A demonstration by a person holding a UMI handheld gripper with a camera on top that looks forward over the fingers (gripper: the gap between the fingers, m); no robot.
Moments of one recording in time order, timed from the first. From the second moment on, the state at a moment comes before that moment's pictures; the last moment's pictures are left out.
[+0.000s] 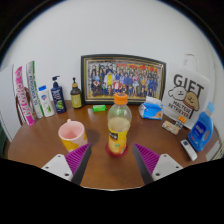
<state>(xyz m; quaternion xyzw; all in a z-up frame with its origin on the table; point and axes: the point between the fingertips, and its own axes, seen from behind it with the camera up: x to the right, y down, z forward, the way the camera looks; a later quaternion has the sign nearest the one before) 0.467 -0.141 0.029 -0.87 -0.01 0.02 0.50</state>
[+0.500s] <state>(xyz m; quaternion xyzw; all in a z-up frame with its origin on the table) 0.396 -0.336 0.106 -0.87 0.02 -0.02 0.49</state>
